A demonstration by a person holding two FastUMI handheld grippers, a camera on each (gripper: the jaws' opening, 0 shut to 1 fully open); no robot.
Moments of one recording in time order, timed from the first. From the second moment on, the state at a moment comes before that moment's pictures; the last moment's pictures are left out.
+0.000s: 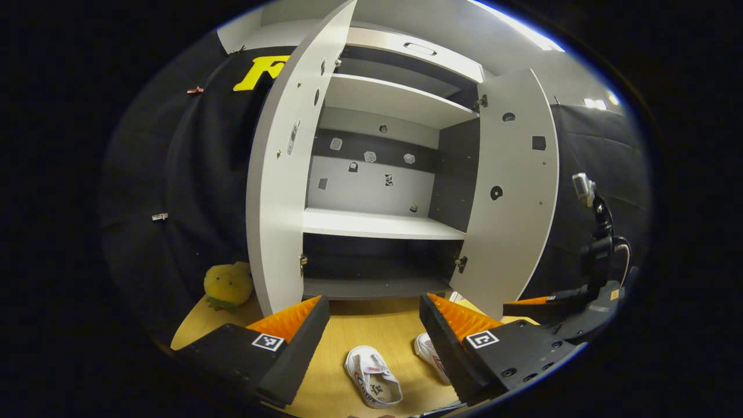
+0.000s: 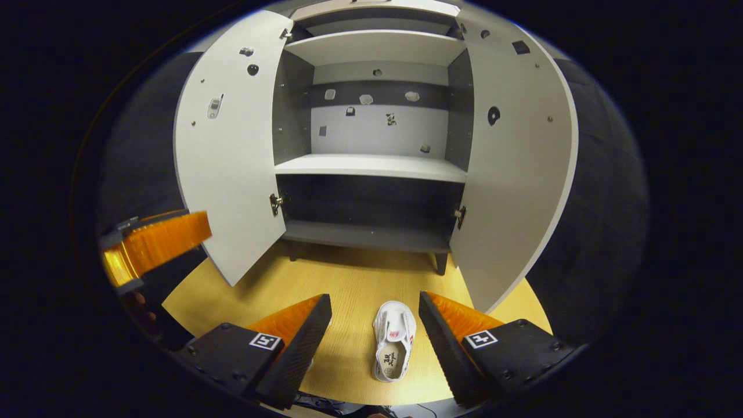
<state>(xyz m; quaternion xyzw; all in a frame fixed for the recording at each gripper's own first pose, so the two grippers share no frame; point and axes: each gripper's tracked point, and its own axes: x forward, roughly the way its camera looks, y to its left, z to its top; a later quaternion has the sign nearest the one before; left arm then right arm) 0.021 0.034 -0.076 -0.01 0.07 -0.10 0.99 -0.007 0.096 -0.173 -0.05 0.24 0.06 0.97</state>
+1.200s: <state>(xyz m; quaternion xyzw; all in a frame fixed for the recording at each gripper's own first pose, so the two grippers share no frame) 0.023 0.044 -0.139 0.02 0.16 -0.09 0.98 0.035 0.087 -0.397 0.01 0.40 0.00 0.92</state>
